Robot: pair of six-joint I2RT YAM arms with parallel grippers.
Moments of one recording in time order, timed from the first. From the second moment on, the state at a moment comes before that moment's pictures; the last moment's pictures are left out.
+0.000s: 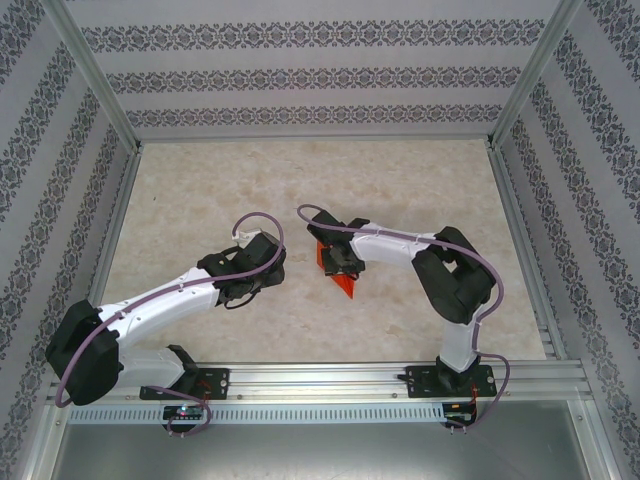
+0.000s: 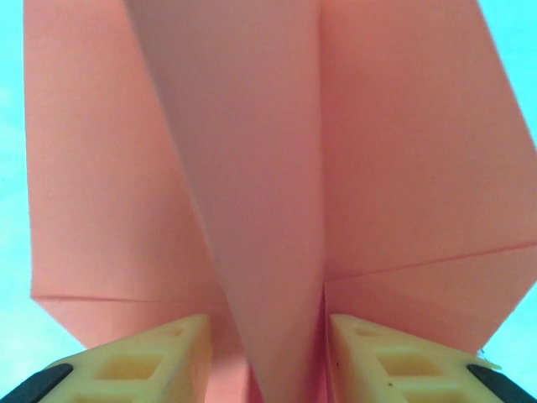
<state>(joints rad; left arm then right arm) -0.78 1.27 0.81 -0.59 -0.27 -0.94 0.76 1.90 1.20 -0.67 0.15 0.61</state>
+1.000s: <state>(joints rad) -0.78 1.24 0.81 -0.59 -0.28 -0.94 0.73 1.90 1.35 -0.72 0.13 0.70</state>
